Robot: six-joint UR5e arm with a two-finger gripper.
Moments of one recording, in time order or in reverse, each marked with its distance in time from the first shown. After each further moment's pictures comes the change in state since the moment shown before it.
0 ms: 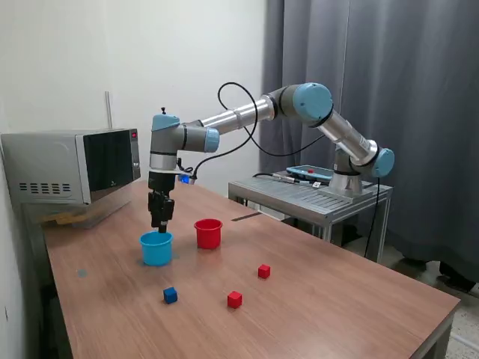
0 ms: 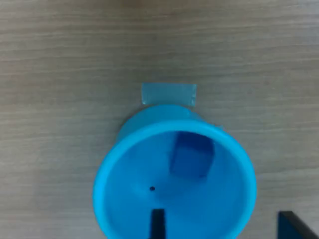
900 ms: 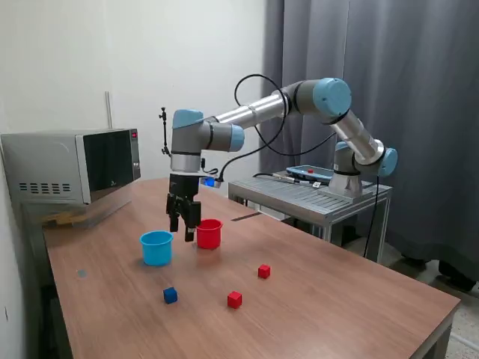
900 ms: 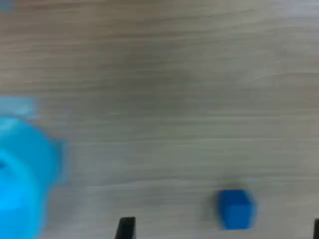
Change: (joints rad) arm 0.164 -0.041 0.035 0.002 -0.007 0.154
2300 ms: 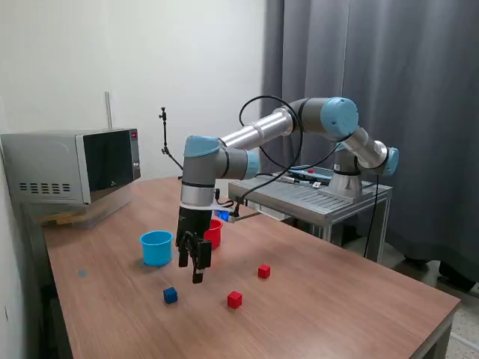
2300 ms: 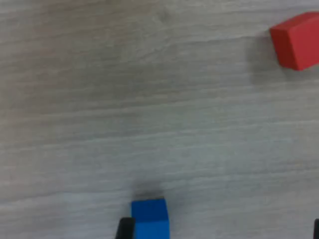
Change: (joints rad) arm 0.099 0.167 -0.173 -0.026 -0.038 0.177
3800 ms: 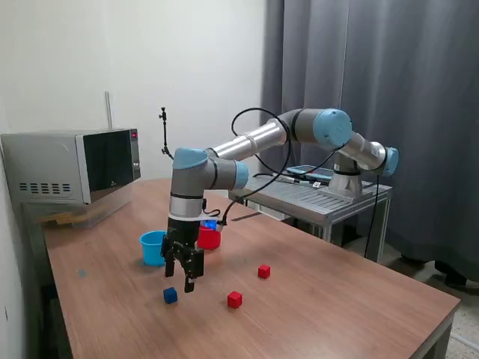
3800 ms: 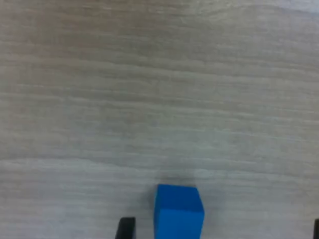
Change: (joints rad) arm -0.023 0.089 -0.105 0.012 0.006 -0.195
